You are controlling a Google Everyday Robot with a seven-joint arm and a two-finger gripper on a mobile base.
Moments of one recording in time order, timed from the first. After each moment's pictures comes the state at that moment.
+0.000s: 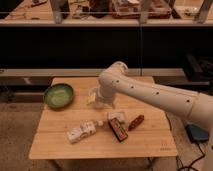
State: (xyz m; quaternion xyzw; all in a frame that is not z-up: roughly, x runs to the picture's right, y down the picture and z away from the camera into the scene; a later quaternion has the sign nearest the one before) arm -0.019 0.076 0.759 -0.12 -0.26 -0.63 0.72
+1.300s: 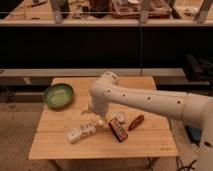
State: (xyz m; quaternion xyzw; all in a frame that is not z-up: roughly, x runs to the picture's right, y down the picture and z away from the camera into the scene) arm -0.053 0.139 0.750 -0.20 -0.27 -0.52 0.79
